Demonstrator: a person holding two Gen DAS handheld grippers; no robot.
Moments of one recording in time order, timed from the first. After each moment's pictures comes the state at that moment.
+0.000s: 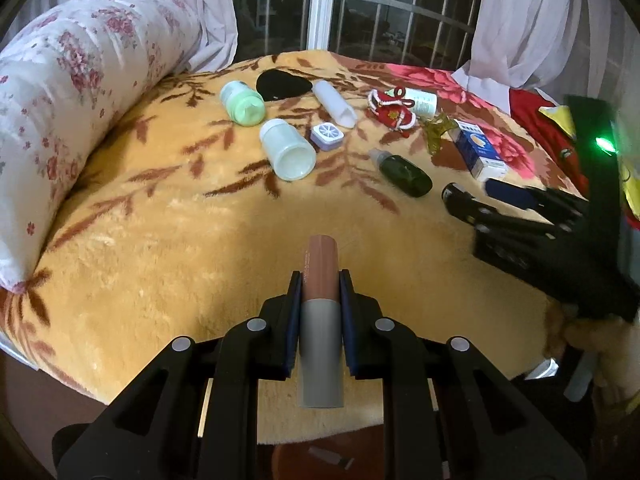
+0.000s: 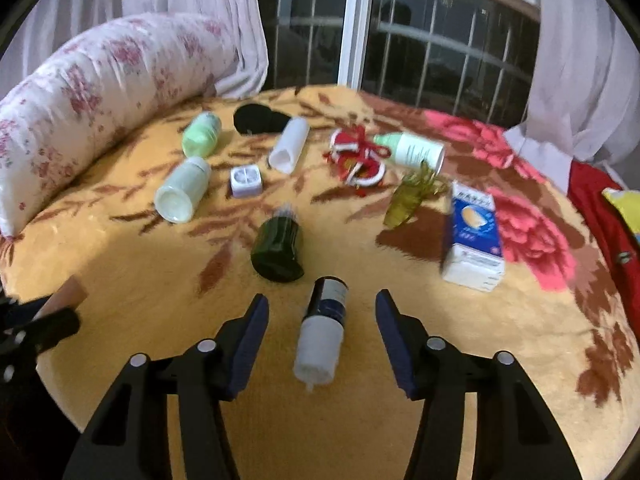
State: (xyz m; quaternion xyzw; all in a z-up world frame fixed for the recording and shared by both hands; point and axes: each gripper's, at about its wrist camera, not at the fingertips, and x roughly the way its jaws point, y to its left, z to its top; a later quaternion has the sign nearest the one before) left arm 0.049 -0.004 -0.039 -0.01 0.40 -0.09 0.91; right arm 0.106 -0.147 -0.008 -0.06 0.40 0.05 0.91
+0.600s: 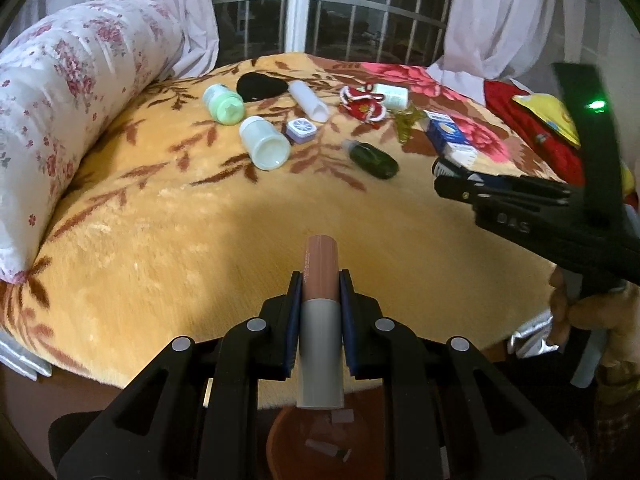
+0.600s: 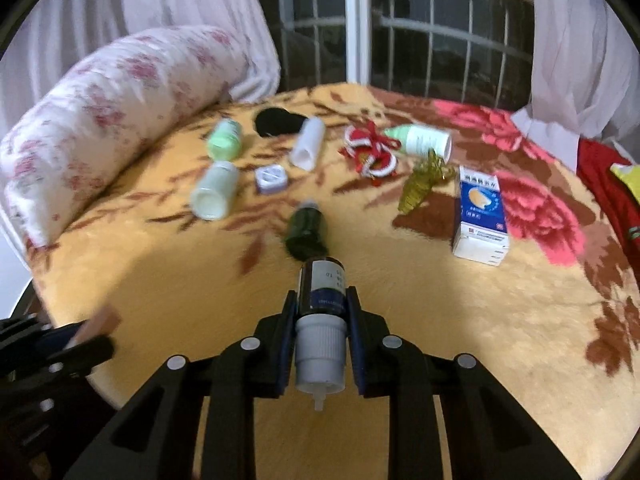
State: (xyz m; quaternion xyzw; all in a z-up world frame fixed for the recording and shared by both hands) left arm 0.012 -0.013 -0.035 0.00 0.39 -0.13 0.91; right arm 0.061 -0.153 0.017 -0.02 0.39 0.10 0.91
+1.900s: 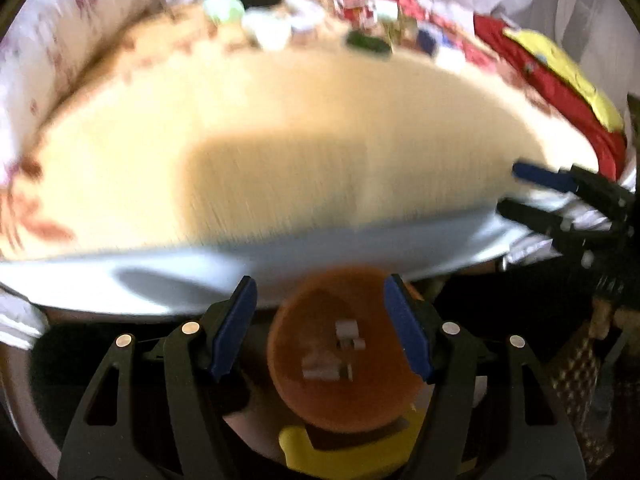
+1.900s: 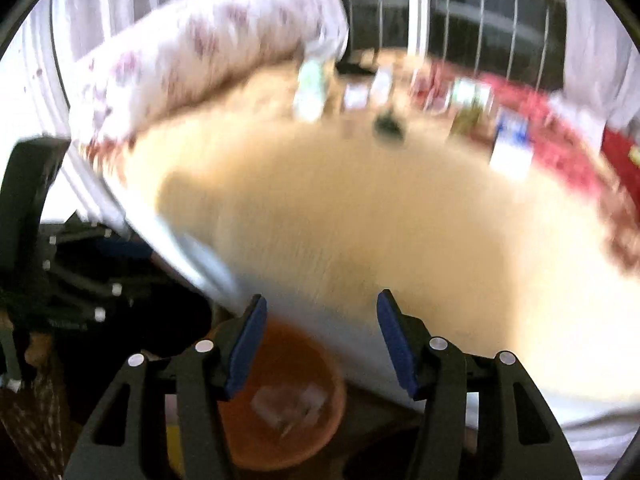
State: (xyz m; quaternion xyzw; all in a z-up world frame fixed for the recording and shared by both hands) left arm -0.034 0.007 -0.073 0.02 0.49 -0.15 0.86; right arm -0.046 -0.143 0.005 -0.05 0.42 0.17 0.89
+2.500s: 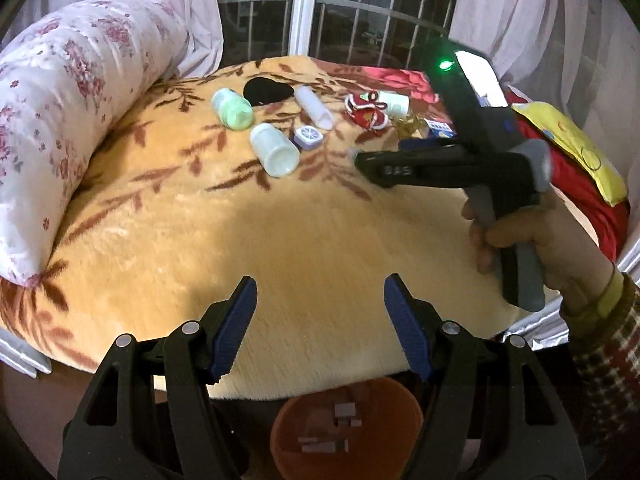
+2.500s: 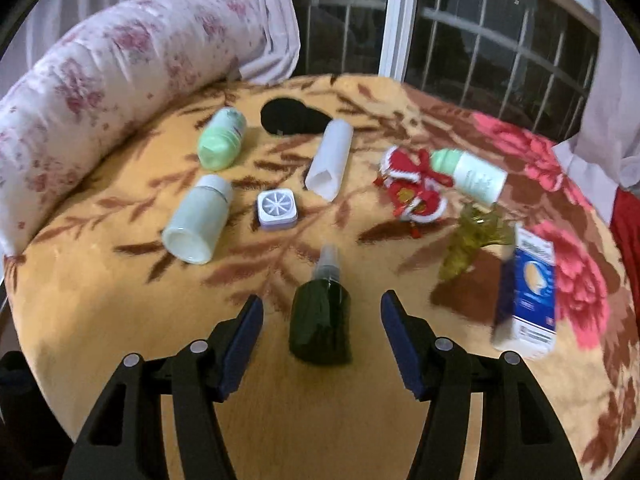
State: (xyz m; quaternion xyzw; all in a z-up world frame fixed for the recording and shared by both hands) left arm 0.022 0.002 -0.020 -0.01 0.40 -0.13 0.91; right arm 0.173 -0.116 -0.002 -0.07 0.44 0.11 0.89
